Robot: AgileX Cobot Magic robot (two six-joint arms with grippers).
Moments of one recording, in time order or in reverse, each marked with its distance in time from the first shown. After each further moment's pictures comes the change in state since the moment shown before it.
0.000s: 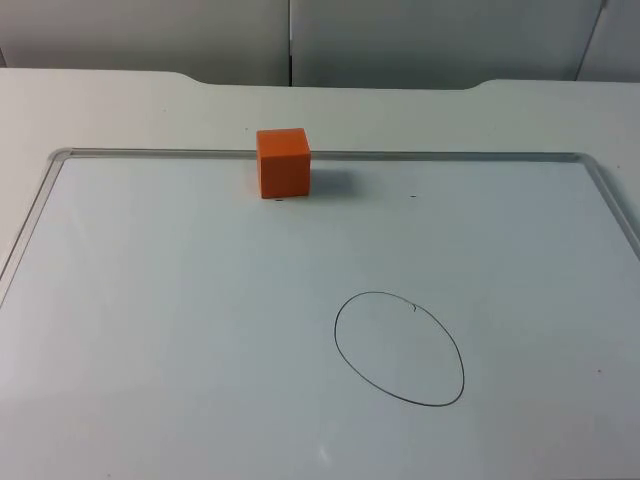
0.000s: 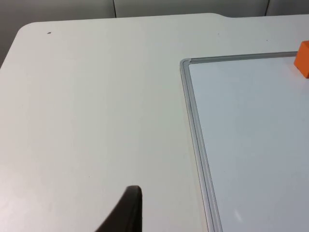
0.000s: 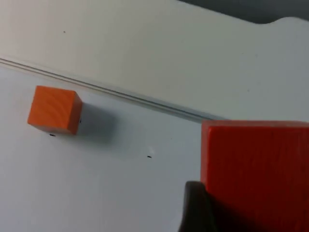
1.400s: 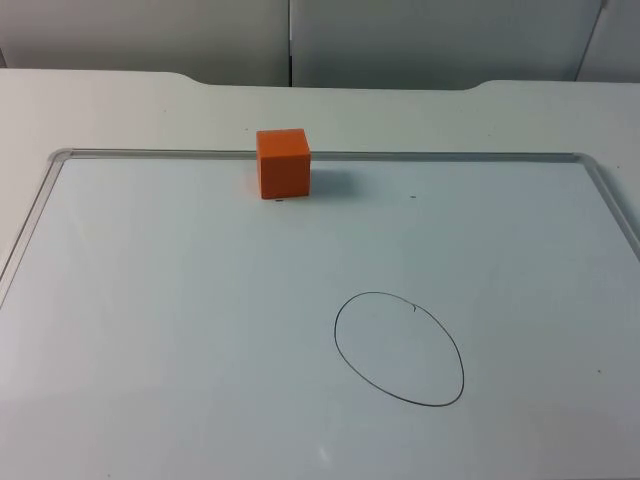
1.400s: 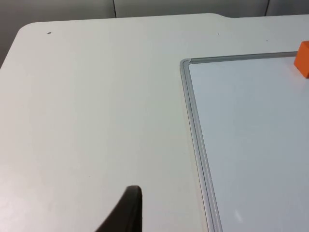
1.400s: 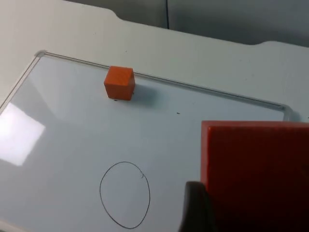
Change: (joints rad) right arm 0.000 -1.029 0.805 0.113 -0.109 -0.037; left arm 0.000 0.000 0.000 0.000 0.000 0.000
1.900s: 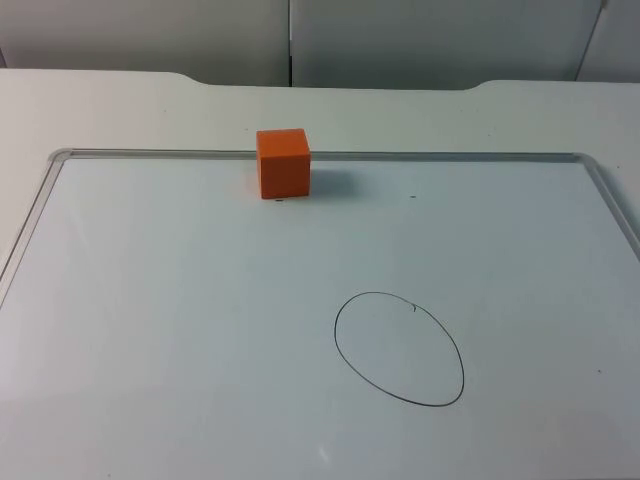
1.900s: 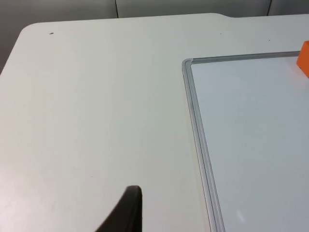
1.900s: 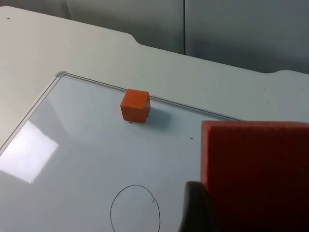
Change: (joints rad) right arm 0.000 -0.002 0.000 0.052 -0.078 -0.053; left arm 0.000 0.000 0.000 0.006 0.000 0.000
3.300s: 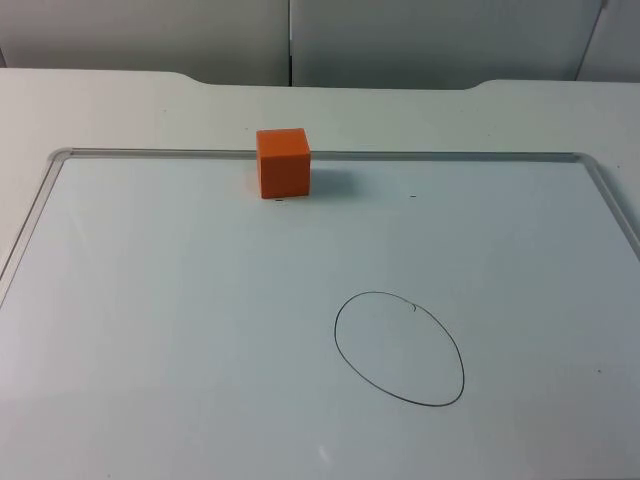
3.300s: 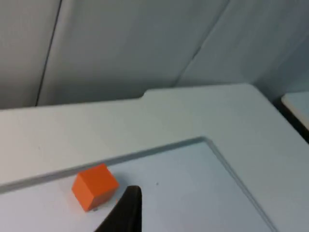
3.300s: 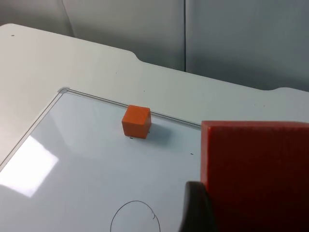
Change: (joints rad) right arm 0.000 0.000 0.000 0.002 -0.044 -0.006; left arm -0.055 1.198 -0.529 -1.075 -0.392 0.716
